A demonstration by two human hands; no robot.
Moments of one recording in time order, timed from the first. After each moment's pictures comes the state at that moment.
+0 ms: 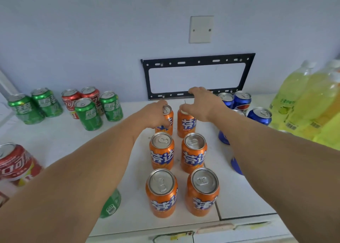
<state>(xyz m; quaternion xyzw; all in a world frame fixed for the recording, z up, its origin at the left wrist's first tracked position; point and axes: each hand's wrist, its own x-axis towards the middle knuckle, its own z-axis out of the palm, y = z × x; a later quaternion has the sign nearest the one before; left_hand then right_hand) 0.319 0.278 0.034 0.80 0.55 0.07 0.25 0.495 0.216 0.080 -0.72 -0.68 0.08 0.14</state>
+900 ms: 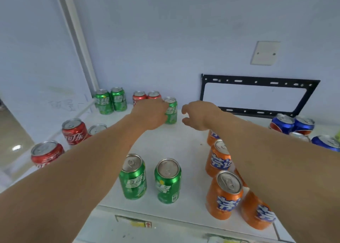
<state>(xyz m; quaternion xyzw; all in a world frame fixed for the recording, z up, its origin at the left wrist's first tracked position) 0.134 0.223 0.092 0.81 0.57 0.02 -0.14 0.319 0.229 0.101 -0.54 -0.84 -0.05 -0.05</state>
